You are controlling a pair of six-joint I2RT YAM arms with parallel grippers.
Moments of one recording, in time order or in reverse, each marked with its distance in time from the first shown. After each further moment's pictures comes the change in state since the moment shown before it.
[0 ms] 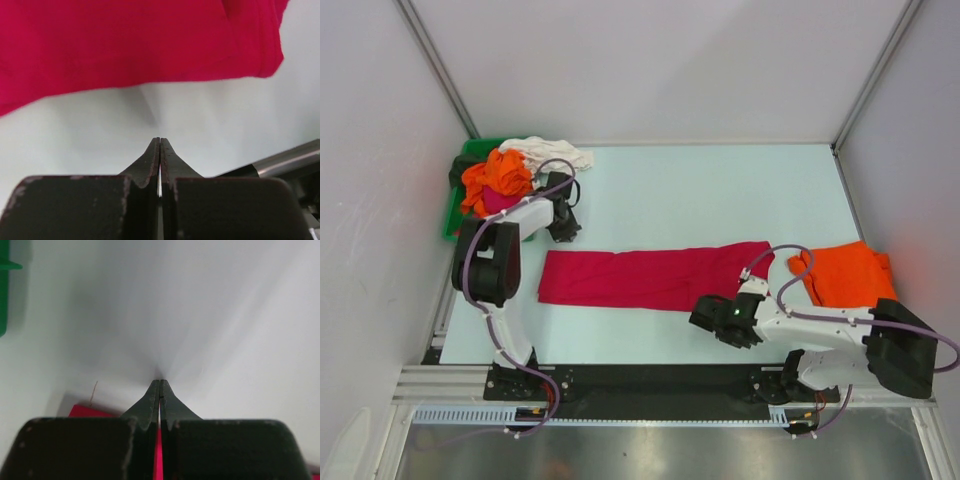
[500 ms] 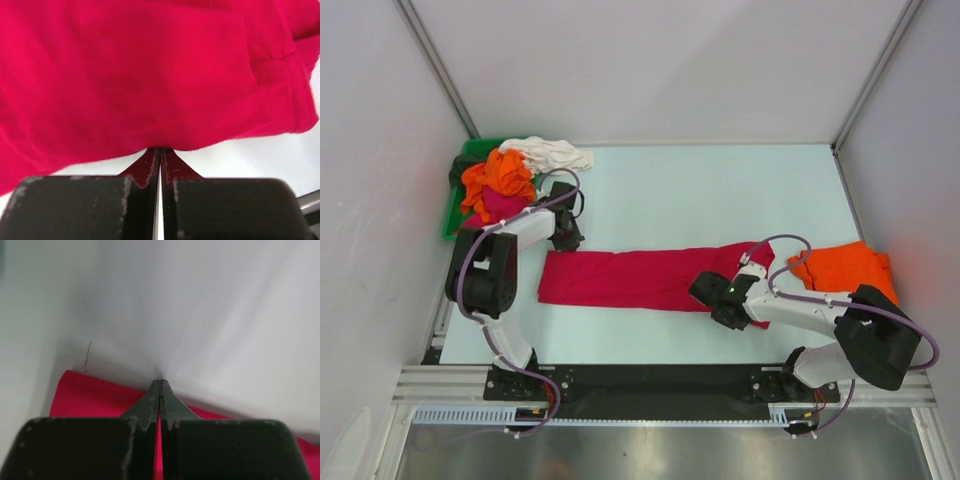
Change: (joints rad) left arm -0.046 -0.100 -0.135 0.033 0.000 0.000; right arm -0.203 0.163 0.042 0.190 0.000 -0.130
